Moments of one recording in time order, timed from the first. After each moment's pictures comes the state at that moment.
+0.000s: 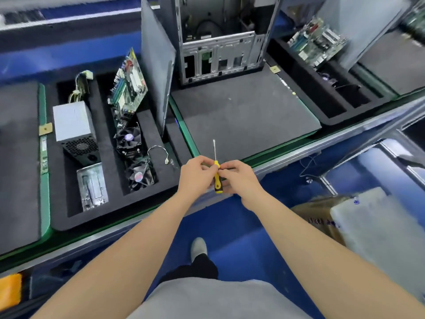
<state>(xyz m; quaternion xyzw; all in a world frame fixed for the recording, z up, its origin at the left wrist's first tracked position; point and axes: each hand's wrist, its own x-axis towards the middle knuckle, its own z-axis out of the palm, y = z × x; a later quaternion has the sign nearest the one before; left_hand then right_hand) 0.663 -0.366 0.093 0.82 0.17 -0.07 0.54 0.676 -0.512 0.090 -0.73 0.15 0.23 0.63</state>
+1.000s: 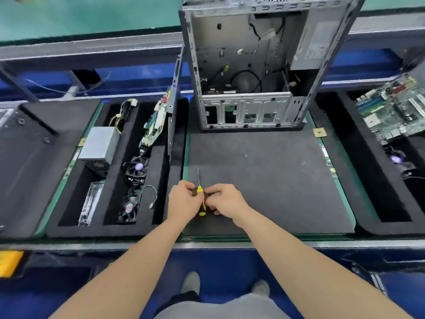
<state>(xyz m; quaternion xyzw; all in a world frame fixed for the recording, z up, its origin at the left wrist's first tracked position) 0.786 -0.397 0.079 0.83 0.41 0.06 0.37 0.867 -0.524 0.094 -0.77 -0.11 0.41 0.47</state>
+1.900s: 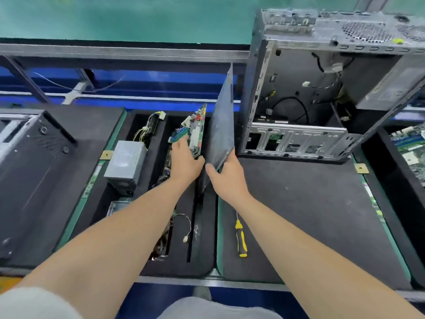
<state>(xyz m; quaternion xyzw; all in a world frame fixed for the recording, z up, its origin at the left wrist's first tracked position) 0.875 -0.201 0.121 0.85 0.35 0.15 0.37 0.905 -0.348 0.147 -0.81 -0.23 0.18 0.51</state>
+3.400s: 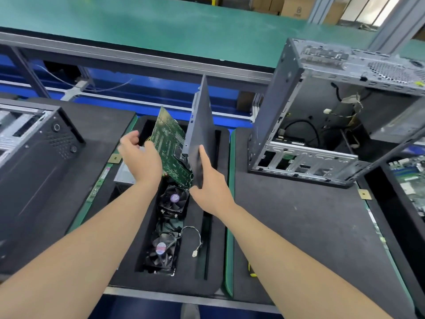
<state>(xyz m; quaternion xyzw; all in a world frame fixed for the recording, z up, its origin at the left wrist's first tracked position) 0.815 -0.109 0.157 0.58 0.48 0.46 0.47 0.866 -0.284 0.159 -0.84 -0.34 0.22 0.36</state>
